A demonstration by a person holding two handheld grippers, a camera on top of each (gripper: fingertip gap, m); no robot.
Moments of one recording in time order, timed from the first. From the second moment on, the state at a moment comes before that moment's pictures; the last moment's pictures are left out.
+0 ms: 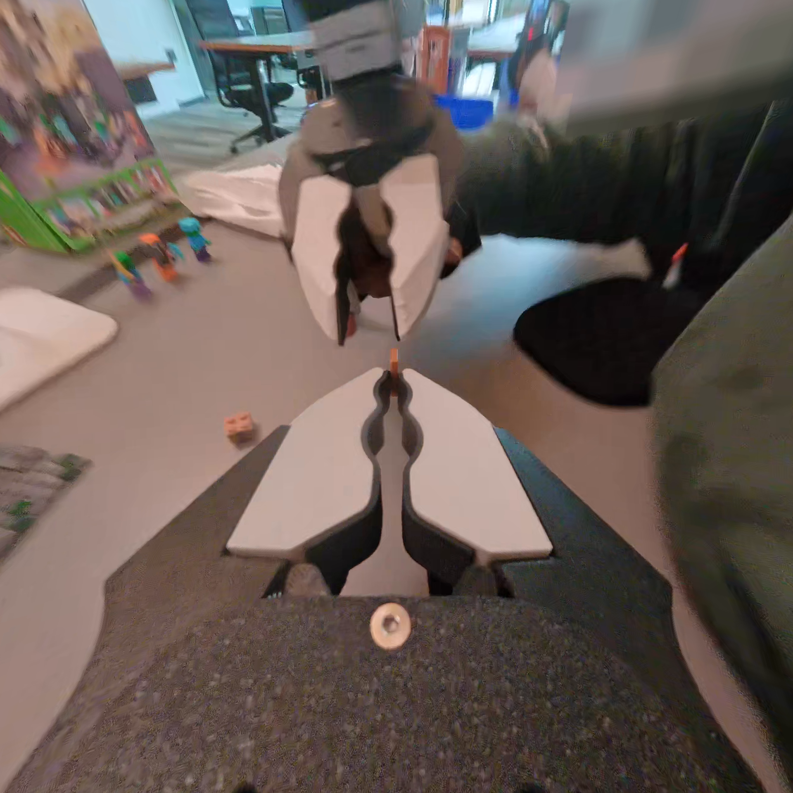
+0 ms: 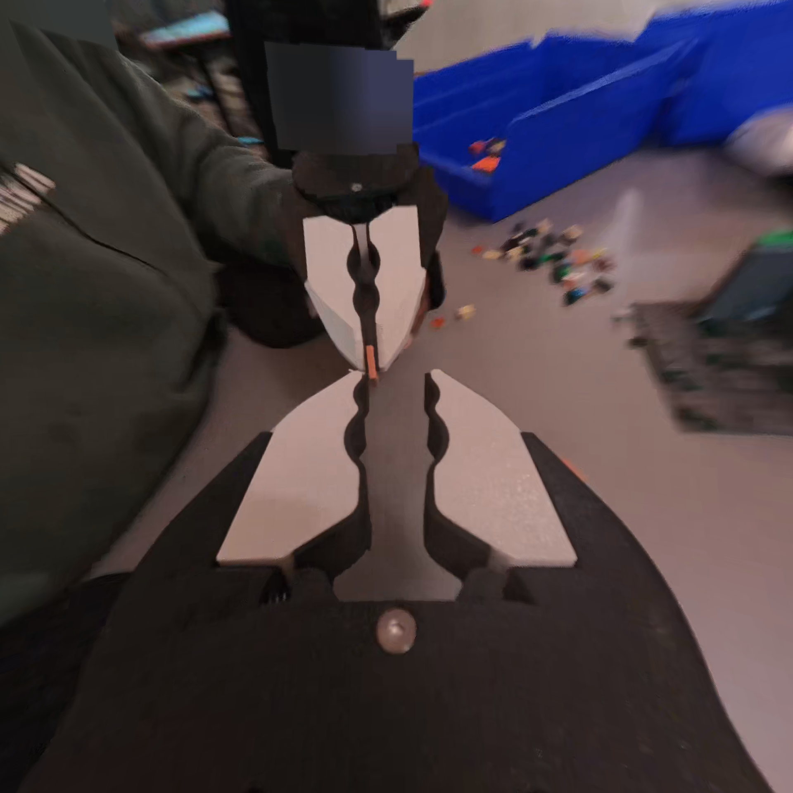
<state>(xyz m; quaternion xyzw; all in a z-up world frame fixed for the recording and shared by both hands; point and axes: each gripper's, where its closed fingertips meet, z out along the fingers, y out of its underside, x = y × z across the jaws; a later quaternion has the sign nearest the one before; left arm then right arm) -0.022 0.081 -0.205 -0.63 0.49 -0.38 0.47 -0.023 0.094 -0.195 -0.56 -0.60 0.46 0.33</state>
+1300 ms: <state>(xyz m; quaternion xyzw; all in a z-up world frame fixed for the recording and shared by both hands) -0.025 0.189 -0.283 -0.80 0.43 -0.26 0.34 0.013 0.152 -0.234 -0.68 -0.54 0.20 0.46</state>
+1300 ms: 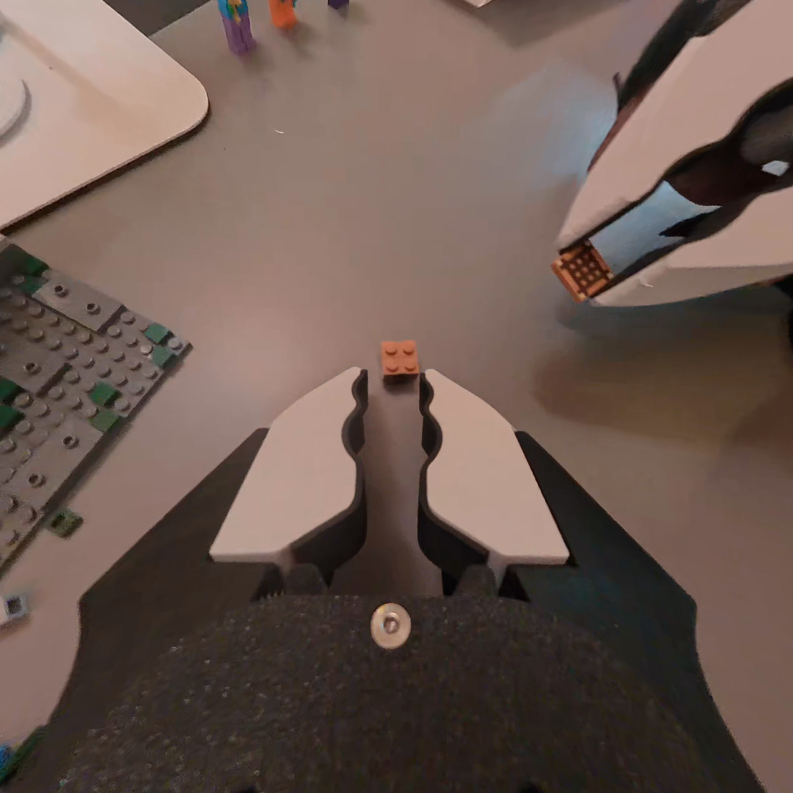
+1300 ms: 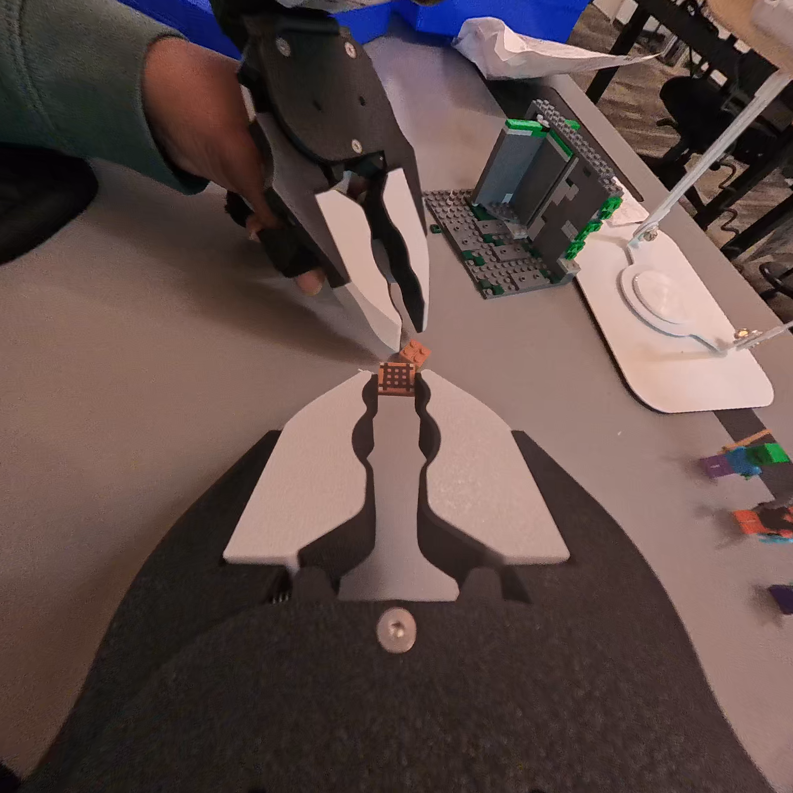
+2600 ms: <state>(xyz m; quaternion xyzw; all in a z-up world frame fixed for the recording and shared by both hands) -0.022 0.160 -0.279 -0.78 0.45 -0.26 0.34 0.035 0.171 -0.284 -0.62 -0.70 0.24 0.26</state>
